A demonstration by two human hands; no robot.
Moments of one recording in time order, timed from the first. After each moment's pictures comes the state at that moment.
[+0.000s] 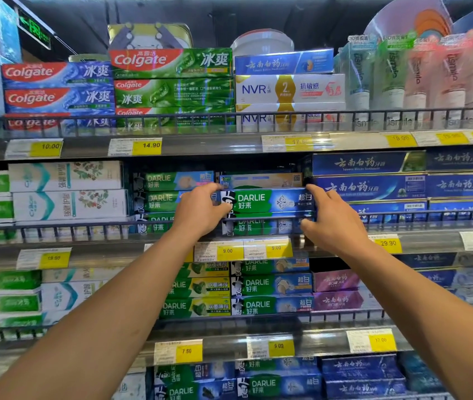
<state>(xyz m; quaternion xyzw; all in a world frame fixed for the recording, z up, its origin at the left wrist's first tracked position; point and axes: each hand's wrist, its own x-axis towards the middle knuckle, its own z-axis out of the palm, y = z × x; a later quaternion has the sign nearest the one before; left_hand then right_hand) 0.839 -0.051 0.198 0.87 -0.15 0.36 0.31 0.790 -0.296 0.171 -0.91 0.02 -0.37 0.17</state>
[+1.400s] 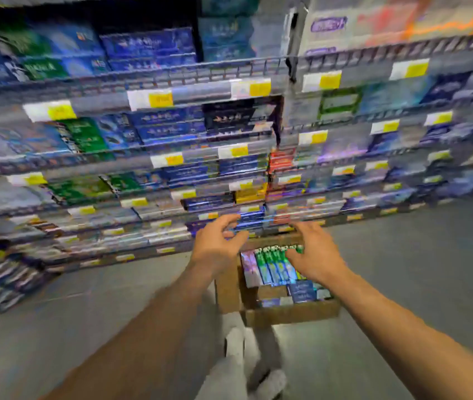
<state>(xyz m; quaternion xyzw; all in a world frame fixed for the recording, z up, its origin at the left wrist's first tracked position) 0.494 -0.450 -0.292 0.85 -0.01 -0.19 0.49 0.445 -0.654 -0.310 -0.96 0.11 0.11 0.23</state>
